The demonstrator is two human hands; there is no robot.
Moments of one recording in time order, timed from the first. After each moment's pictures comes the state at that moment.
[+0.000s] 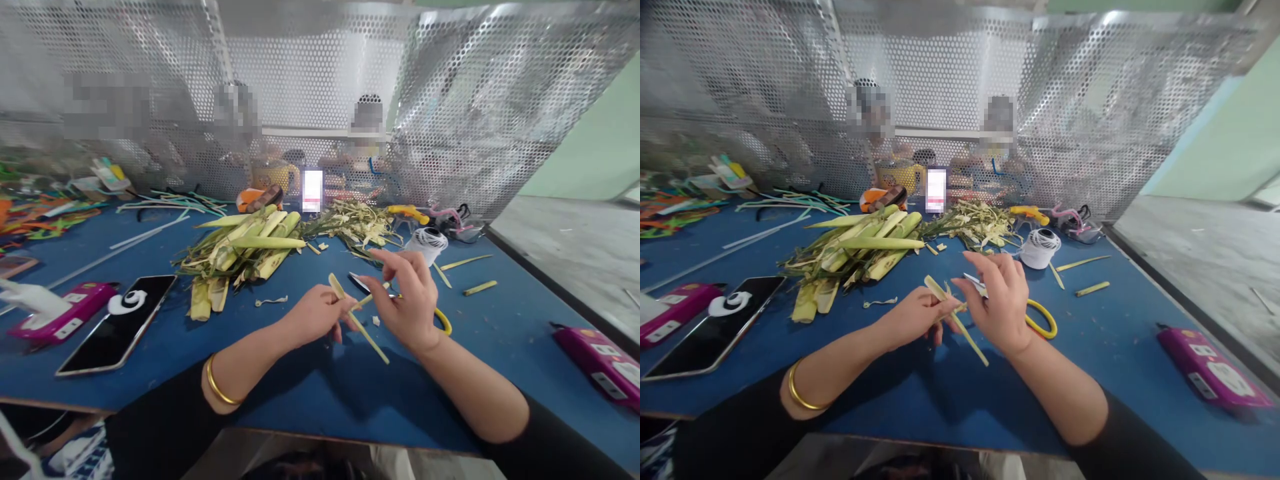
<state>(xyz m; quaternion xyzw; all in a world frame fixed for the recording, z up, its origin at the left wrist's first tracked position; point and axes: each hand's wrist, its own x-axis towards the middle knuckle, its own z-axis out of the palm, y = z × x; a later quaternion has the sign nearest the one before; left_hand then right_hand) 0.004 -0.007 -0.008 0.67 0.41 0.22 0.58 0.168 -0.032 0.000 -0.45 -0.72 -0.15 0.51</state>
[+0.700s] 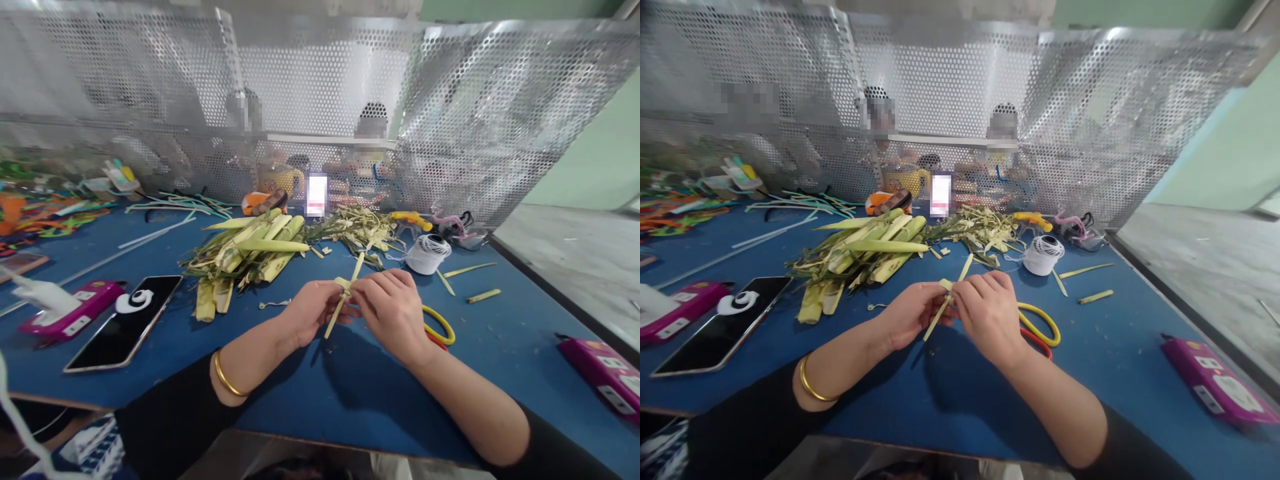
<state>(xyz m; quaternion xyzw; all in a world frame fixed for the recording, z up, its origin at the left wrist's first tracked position) 0.005 0.002 -0.008 0.41 0.38 0.33 0.76 0.158 -0.034 -0.006 -0.45 -0.80 -0.18 0.36</state>
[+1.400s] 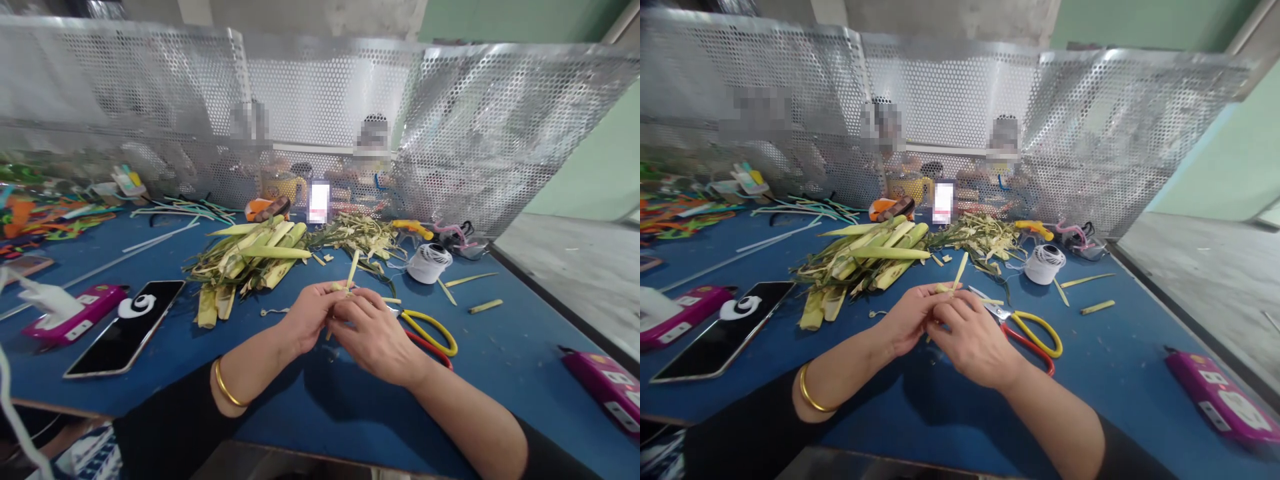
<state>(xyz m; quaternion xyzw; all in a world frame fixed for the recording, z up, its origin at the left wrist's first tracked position) 0.006 -0.001 -0.005 0.38 0.32 0.41 0.77 0.144 -0.039 -0.009 -0.29 -0.89 -0.20 0.28</state>
